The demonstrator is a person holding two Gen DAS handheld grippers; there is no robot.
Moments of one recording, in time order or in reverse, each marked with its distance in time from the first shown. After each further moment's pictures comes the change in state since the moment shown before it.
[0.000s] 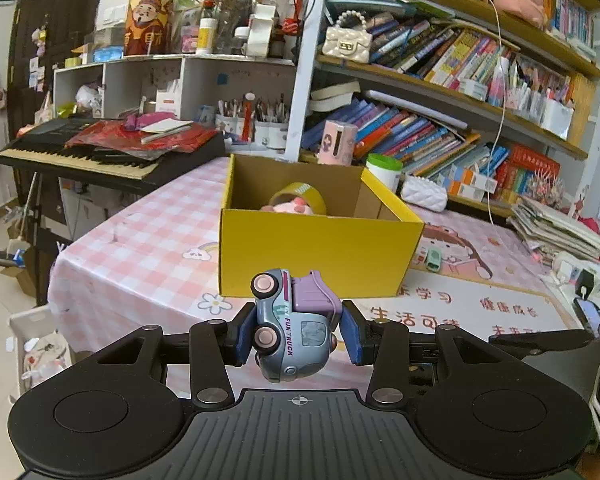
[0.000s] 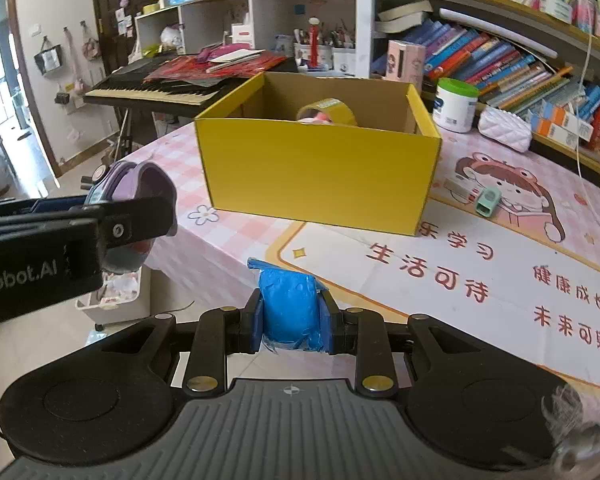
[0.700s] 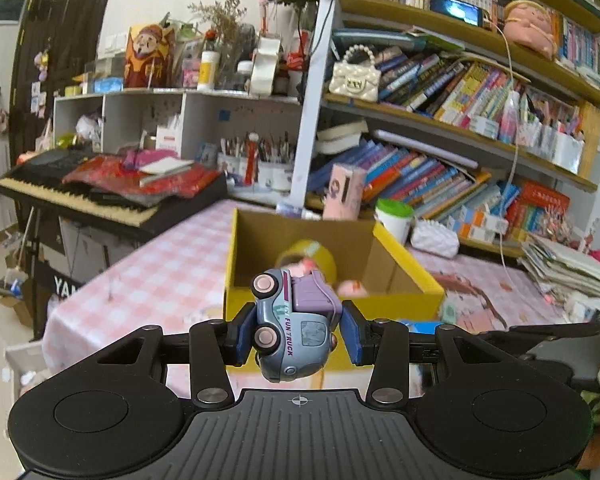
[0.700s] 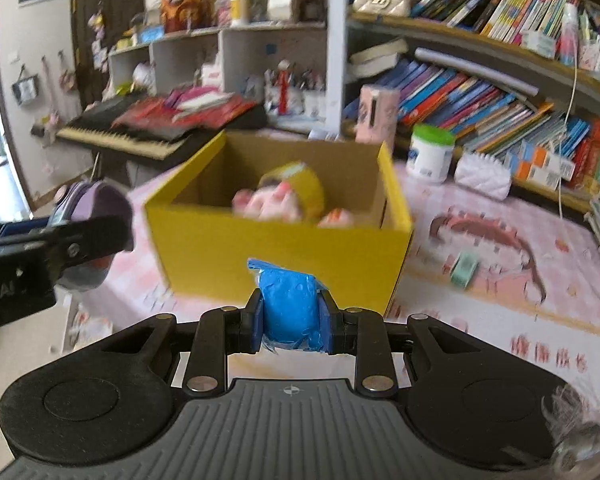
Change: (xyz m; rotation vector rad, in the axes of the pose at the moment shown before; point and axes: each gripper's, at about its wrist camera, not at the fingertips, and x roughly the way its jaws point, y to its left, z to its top) left arm 0.037 0.008 0.050 0.003 -0.111 0.011; right arm 0.023 -0.027 0.067 0.030 -0.127 -0.084
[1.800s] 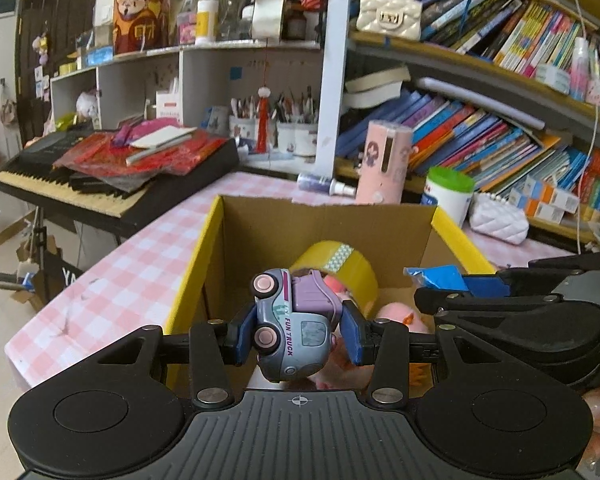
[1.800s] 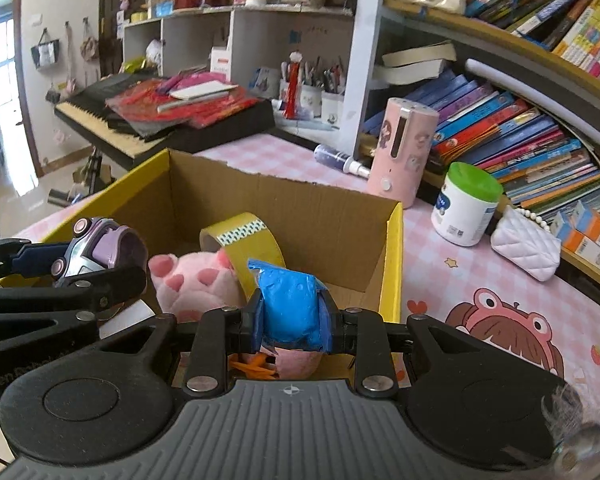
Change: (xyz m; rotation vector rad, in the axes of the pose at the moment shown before) left arm 0.155 -0.021 0.024 0.023 0.148 0.129; right arm 0.146 -0.055 0.079 -0.165 0.048 0.071
